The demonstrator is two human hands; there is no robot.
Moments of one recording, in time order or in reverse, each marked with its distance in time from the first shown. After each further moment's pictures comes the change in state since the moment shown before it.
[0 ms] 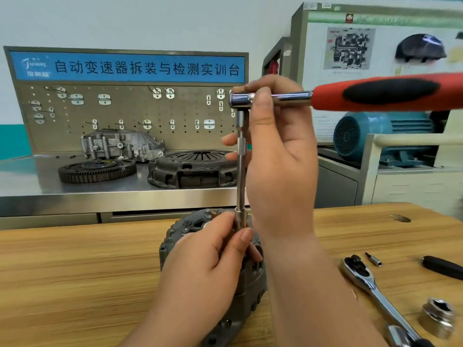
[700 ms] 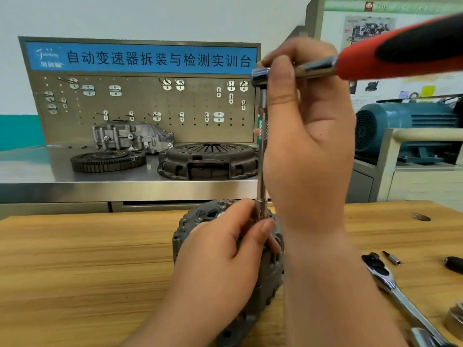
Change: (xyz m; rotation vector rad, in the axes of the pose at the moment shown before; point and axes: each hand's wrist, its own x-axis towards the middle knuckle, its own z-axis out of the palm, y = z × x) left_hand 0.001 -0.001 0.002 -0.050 0.014 0.003; right_hand 0.003 0.005 0.000 -0.163 -0.023 -0.230
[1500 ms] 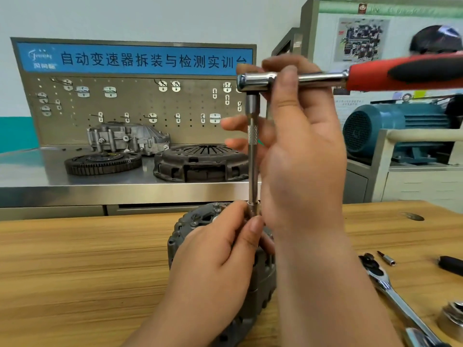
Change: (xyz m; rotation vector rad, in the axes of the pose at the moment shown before) left_hand -0.003 0.001 -0.003 -0.012 0.005 0.047; right_hand 0.000 -0.009 0.002 0.373 0.013 0.383
